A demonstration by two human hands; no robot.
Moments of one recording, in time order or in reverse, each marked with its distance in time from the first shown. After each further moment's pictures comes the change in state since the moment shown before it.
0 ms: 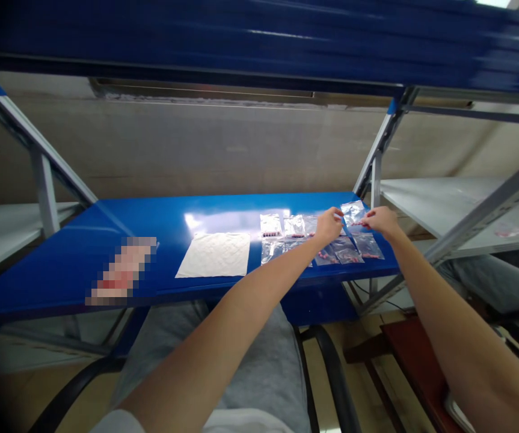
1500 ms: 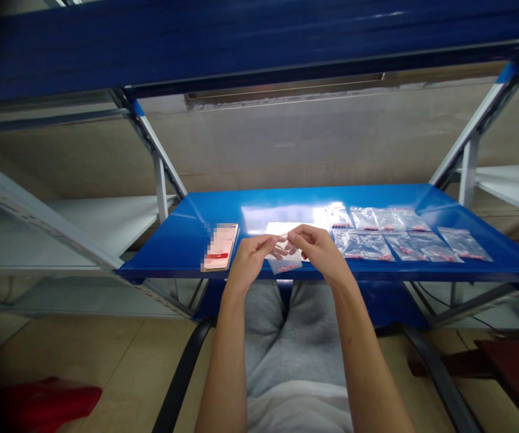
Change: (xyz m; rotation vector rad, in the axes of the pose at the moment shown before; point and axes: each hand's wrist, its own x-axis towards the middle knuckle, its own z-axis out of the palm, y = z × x) left_hand -0.282 -0.045 -0.308 -0.248 0.232 -0.025; right_hand -0.275 -0.292 0.062 1.182 -0.592 -0.448
